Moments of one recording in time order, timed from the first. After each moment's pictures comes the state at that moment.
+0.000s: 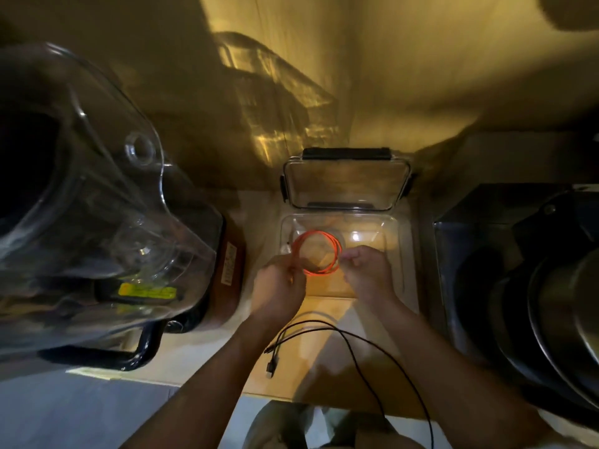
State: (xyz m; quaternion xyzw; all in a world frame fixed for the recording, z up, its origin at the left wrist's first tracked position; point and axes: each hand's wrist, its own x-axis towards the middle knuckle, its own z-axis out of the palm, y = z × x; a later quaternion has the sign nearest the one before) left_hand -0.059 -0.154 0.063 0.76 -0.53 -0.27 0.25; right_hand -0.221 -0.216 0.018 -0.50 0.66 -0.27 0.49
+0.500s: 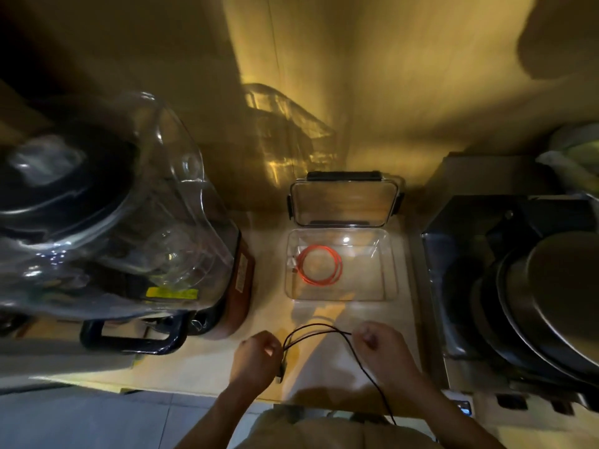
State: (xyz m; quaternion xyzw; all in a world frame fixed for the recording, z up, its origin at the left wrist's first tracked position) left_hand -0.022 -0.030 0.030 0.80 -0.46 -0.36 0.11; right_hand -0.277 -0.096 0.033 -0.65 0.58 -0.16 0.46
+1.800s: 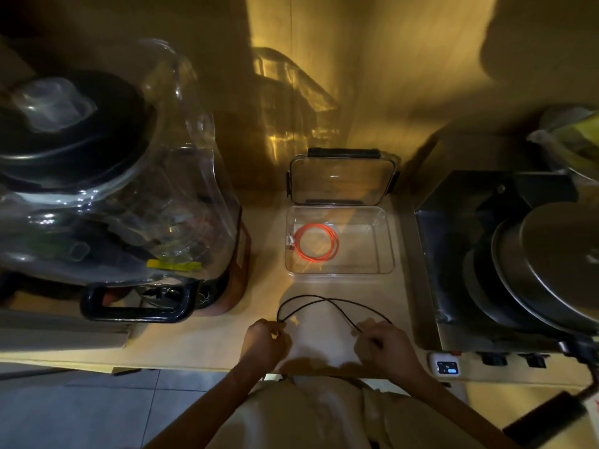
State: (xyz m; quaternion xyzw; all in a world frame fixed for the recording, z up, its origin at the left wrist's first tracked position) left_hand -0.020 -0.012 -0.009 0.77 -0.46 -0.43 0.11; right_hand -0.299 -0.048 -0.003 -0.69 0.59 -0.10 0.41
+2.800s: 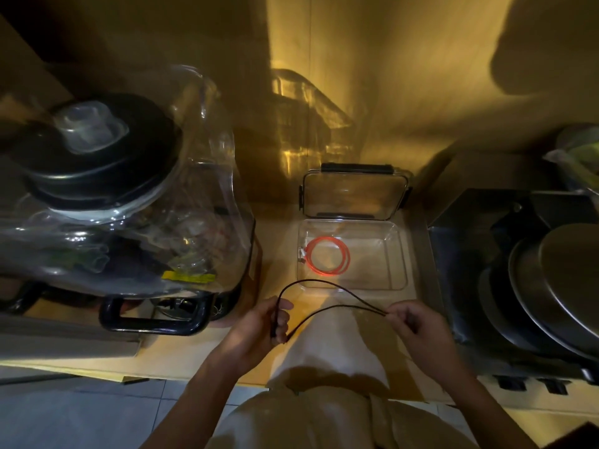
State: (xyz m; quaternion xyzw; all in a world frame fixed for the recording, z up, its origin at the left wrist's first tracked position) left_hand 0.006 -0.055 0.082 0.54 -0.06 -0.74 0.40; right_hand -0.296 -0.087 0.080 -0.65 0.61 -0.23 0.40
